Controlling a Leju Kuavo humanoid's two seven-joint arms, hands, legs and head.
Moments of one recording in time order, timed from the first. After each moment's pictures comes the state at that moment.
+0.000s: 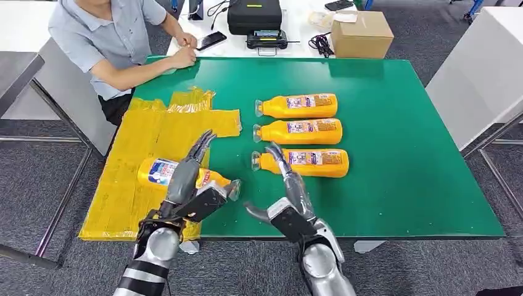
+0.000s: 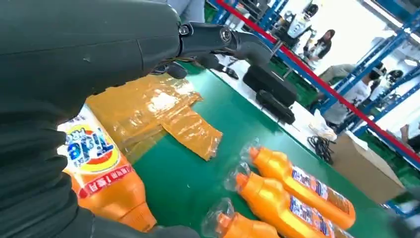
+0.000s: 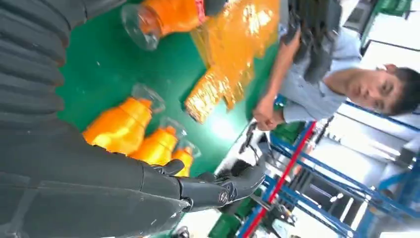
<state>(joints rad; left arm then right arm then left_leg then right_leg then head) -0.19 -0.32 -0.10 -1.32 -0.95 0.22 -0.31 -0.06 0.28 0.24 -1.46 0.55 0.04 -0.55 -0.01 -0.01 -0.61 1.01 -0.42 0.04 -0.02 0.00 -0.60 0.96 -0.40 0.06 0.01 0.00</state>
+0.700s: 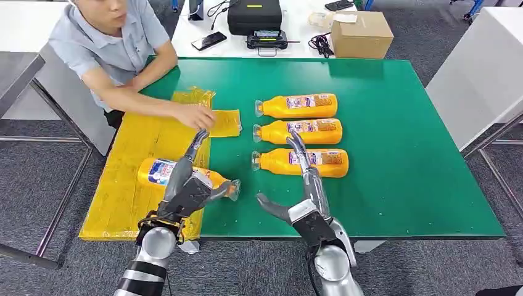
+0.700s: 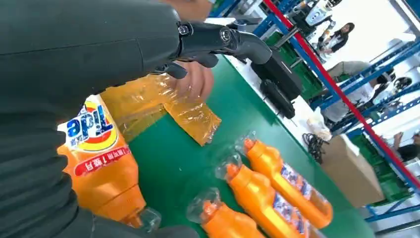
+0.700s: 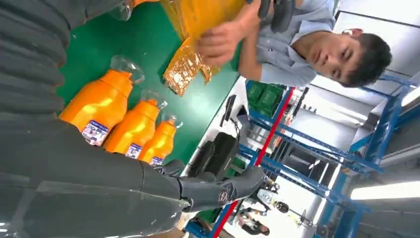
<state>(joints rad) -0.19 -0.34 -0.07 -1.32 -0.73 0.16 -0.29 -0.02 0.28 0.20 -1.57 0.49 0.02 -0.59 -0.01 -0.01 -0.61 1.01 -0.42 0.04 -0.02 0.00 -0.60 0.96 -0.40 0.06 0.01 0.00</state>
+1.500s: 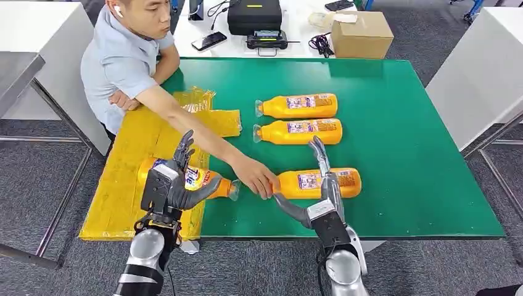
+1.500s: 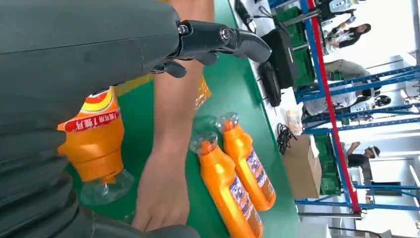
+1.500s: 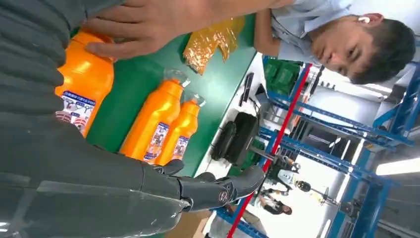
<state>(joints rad) -0.16 -0.34 -0.04 -1.33 -0.35 0.08 -0.28 0.02 0.30 0.09 -1.58 0.49 0.02 -0.61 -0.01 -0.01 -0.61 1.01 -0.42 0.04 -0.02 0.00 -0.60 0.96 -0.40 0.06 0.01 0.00</state>
